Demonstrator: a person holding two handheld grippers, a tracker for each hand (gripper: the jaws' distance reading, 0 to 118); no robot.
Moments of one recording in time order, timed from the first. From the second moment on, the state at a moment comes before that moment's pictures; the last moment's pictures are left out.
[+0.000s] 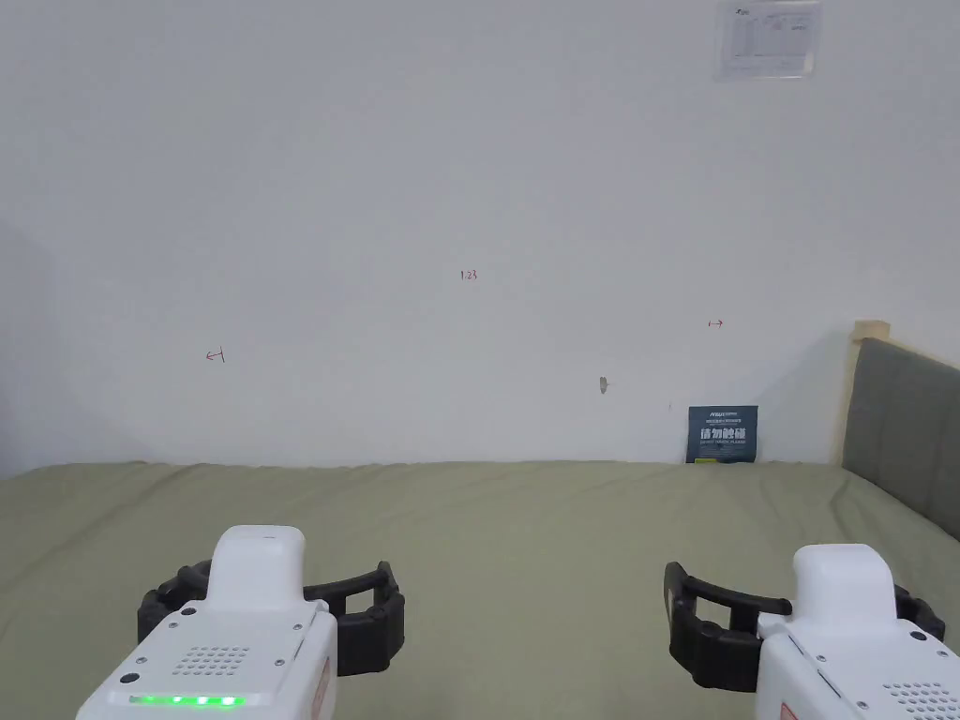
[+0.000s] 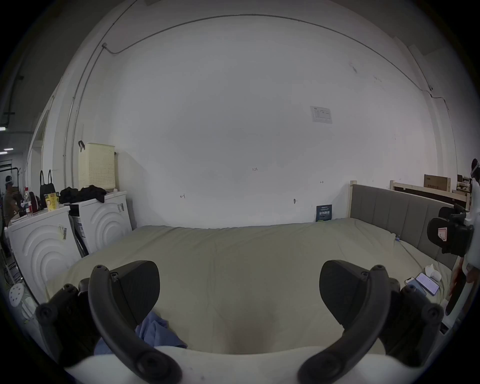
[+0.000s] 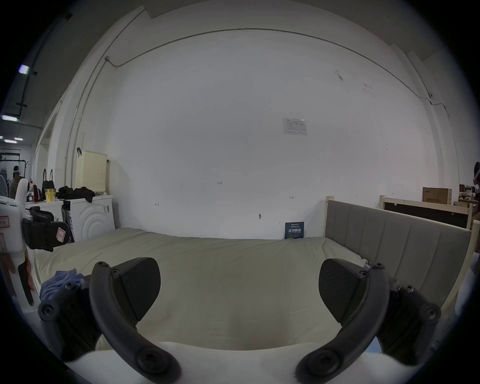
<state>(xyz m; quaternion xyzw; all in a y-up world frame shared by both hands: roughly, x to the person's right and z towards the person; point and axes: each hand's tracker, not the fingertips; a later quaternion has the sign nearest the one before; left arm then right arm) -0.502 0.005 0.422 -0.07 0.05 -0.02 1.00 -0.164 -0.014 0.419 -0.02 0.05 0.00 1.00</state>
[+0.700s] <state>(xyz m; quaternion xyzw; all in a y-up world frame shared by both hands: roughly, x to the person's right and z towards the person) -0.513 0.005 0.419 -0.09 0.04 0.01 1.00 -0.152 -0.015 0.416 -0.04 0.01 0.02 1.00</state>
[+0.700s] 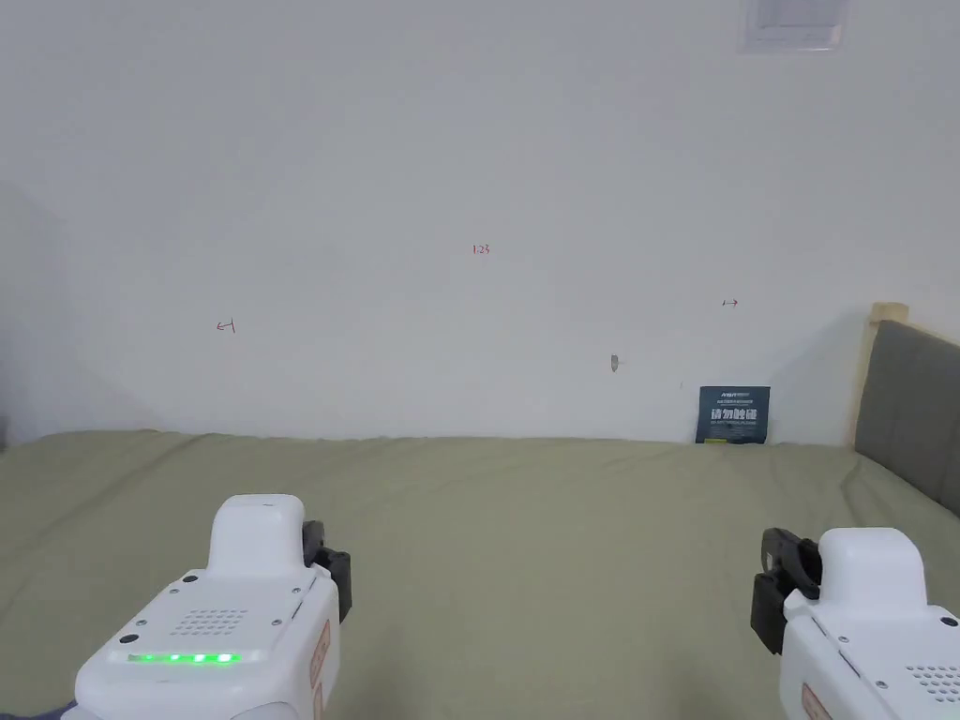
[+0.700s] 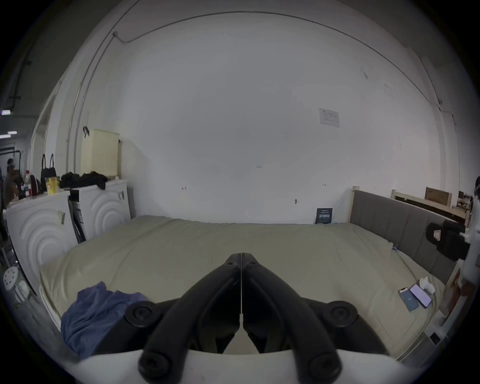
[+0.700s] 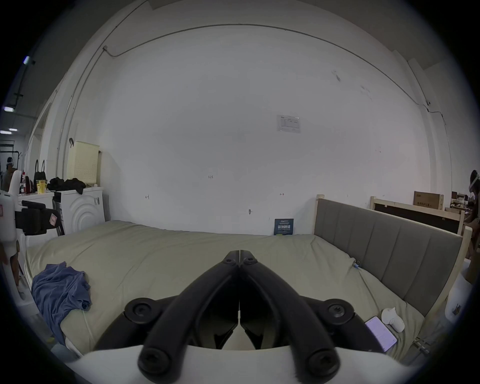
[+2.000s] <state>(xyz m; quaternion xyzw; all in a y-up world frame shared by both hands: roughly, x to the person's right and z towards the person) -0.736 -0.022 0.563 -0.17 0.34 0.01 0.92 -0.420 -0.055 0.376 -0.09 0.32 0.02 0.94</state>
